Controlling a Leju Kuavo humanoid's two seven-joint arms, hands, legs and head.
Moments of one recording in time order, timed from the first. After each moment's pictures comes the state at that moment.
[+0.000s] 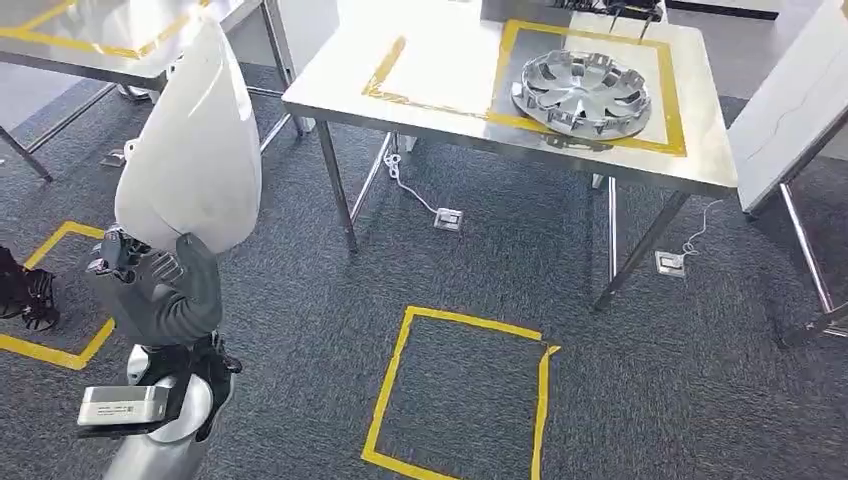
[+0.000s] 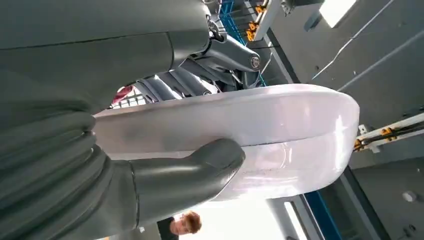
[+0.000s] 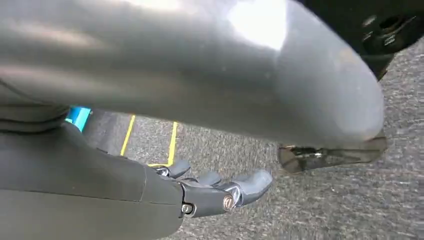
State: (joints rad) left arm -0.21 0.06 -0.38 -1.73 -0.12 0.60 -0.69; right arm -0.02 0.12 -0.98 -0.16 0.70 0.08 0.07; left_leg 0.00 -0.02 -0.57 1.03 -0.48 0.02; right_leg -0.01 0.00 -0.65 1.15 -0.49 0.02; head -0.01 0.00
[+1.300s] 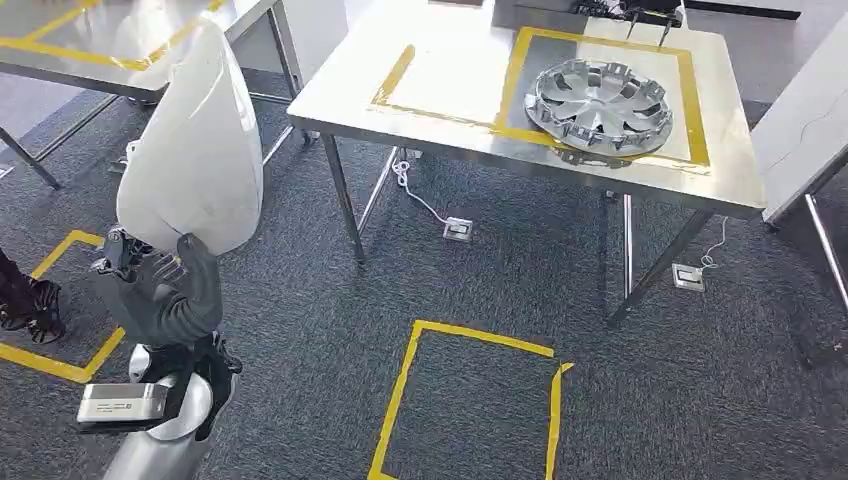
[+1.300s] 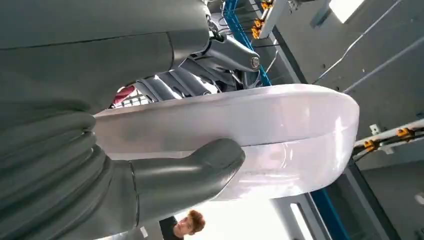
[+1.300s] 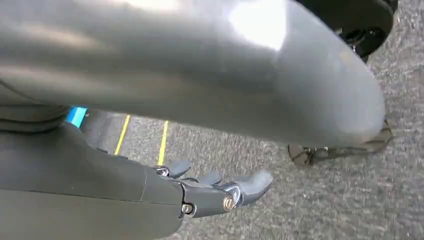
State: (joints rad) left arm -0.22 0.07 -0.39 -1.72 -0.08 0.60 -0.70; right arm -0.02 0.11 -0.99 -0.16 0.70 0.09 0.06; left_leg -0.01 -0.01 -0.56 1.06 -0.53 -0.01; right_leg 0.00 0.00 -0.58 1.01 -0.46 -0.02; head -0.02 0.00
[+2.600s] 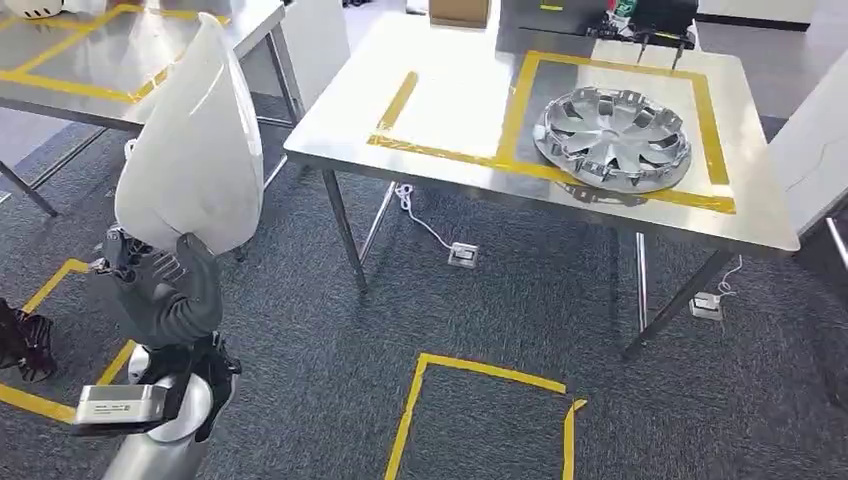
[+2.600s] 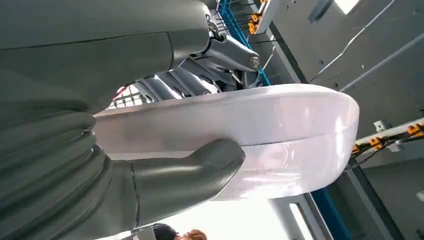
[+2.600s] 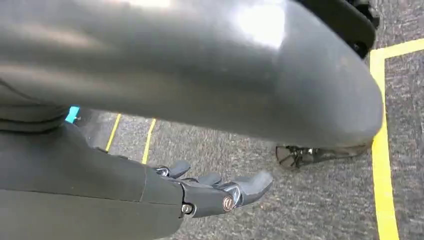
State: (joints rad) left arm -0.23 0.08 -0.39 -1.72 -0.09 0.60 -0.69; right arm -0.02 0.11 -1.00 -0.16 0.71 0.09 0.06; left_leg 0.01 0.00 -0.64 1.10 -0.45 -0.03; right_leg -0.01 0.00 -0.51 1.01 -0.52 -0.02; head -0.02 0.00
